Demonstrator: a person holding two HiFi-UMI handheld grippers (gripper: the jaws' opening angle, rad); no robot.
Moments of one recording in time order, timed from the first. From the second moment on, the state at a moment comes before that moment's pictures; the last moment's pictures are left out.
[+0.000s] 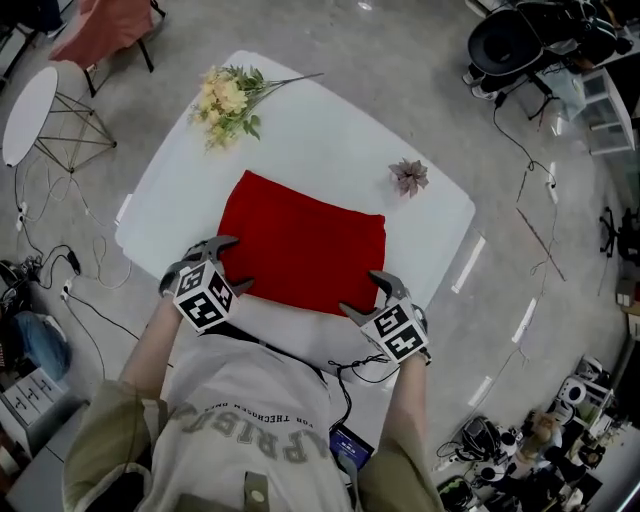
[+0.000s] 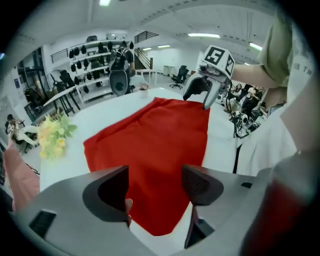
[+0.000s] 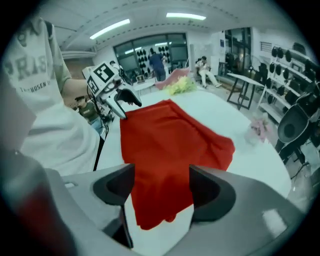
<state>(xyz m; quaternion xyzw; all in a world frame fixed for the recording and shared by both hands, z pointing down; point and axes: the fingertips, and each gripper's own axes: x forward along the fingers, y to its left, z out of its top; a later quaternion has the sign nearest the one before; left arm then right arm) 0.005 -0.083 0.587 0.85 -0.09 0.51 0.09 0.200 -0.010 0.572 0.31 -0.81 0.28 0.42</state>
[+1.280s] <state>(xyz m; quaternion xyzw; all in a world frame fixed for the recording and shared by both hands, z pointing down) 0.039 -0.036 0.362 0.90 -0.44 0.06 -0.02 0.144 0.004 0.353 0.65 -0.76 -0.03 0.02</state>
